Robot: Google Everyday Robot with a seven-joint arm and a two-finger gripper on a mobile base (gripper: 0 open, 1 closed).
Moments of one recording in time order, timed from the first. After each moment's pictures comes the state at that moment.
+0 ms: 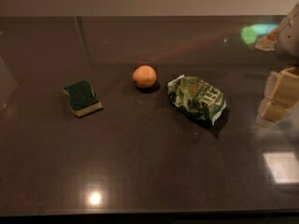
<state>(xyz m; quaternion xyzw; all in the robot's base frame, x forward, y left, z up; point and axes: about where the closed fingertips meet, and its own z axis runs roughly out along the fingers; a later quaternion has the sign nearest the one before) 0.438 -0.217 0.976 -0.60 0.78 -0.03 0.16</state>
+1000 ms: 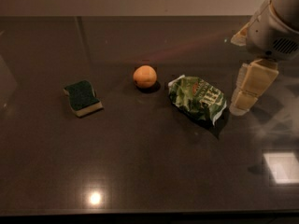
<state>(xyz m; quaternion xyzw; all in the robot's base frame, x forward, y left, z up) 0.472 -0.182 0.969 -0.62 0.76 -0.01 0.18</state>
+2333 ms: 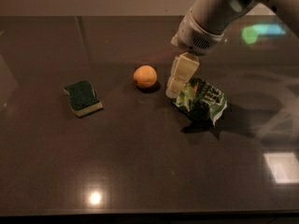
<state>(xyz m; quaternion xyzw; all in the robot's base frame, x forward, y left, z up) 0.560 -0.065 0.926 -0.65 0.72 0.07 0.22</state>
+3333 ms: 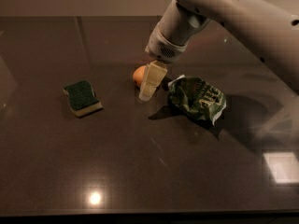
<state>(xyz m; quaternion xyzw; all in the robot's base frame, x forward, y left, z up) 0.597 0.003 0.882 -0.67 0.70 0.10 0.22</state>
